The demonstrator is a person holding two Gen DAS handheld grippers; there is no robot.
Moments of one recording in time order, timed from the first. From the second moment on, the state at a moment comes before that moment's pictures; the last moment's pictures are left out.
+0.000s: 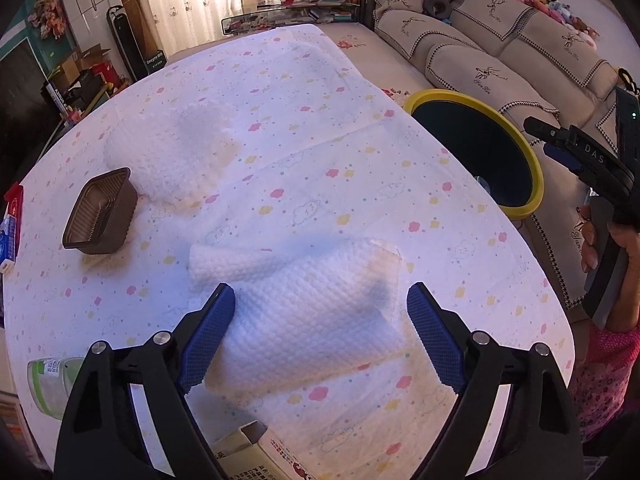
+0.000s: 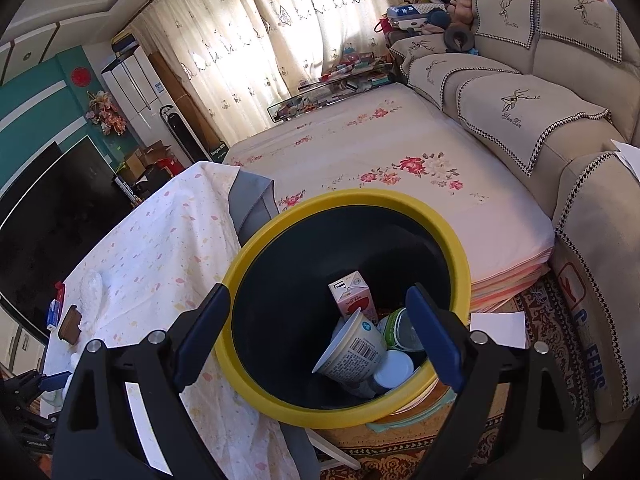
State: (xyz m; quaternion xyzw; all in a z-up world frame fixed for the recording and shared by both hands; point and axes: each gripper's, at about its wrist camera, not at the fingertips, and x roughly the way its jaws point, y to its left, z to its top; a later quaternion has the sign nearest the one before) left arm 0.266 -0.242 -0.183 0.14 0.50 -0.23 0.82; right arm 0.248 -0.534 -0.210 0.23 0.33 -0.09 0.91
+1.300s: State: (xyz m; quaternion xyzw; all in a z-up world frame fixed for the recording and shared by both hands) left arm 0.264 -0.296 -0.099 0.14 0.43 -0.27 0.85; right arm 0.180 -0.556 -0.197 0.23 0.29 -0.14 0.92
